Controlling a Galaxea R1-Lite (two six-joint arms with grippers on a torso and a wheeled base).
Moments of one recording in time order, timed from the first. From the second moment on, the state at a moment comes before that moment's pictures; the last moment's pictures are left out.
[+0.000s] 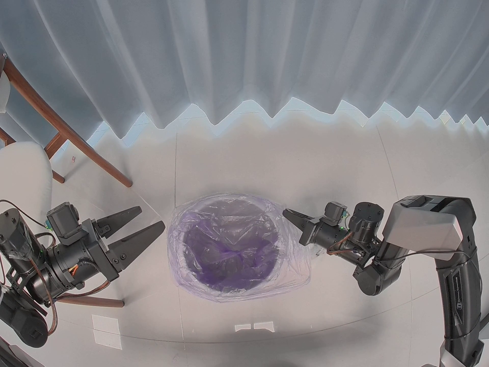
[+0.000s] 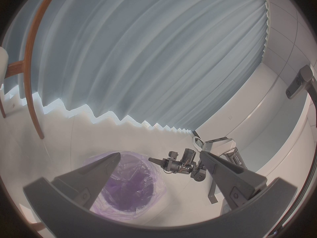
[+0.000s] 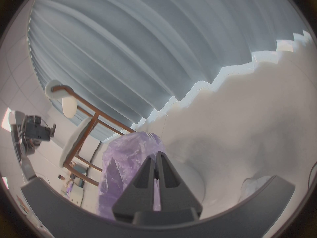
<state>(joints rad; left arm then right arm) -0.27 1.56 -0.13 -1.54 -0.54 -0.38 0.41 2.48 -0.91 -1.55 0.43 0.41</state>
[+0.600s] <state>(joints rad) -0.27 1.56 -0.13 -1.54 -0.54 -0.38 0.38 2.54 -1.16 -1.48 0.40 0.79</state>
